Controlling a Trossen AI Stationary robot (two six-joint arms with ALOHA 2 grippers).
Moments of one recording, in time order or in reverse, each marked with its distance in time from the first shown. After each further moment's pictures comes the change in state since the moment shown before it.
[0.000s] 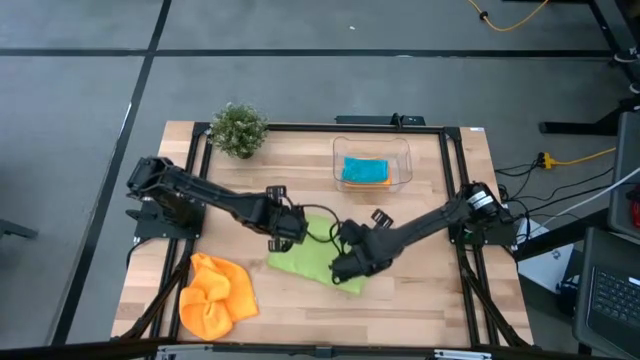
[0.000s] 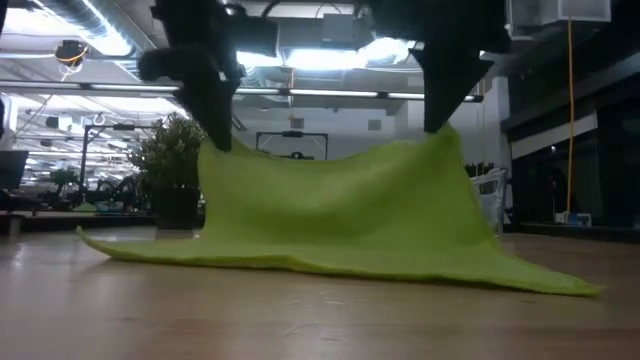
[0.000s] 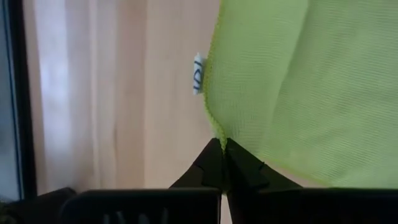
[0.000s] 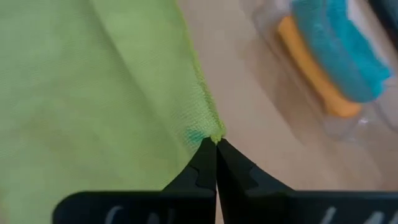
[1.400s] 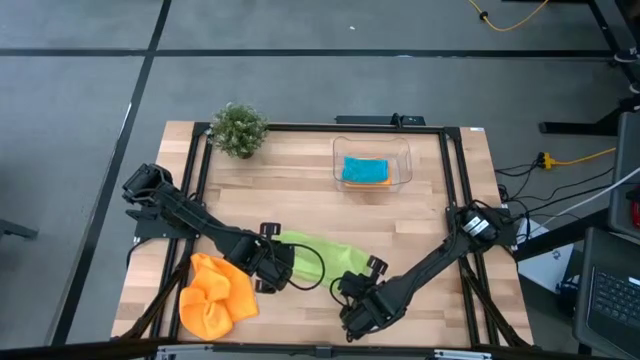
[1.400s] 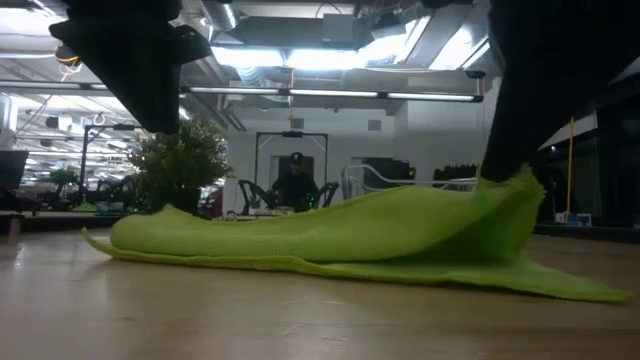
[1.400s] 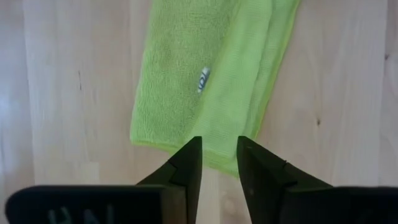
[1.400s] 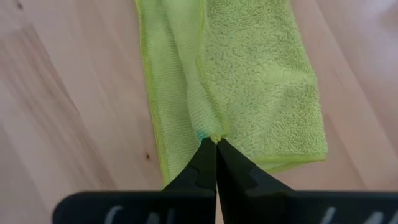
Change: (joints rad) left arm -0.271 0.015 0.000 0.069 0.118 -0.204; right arm 0.231 0.135 -0.001 0.268 -0.079 0.043
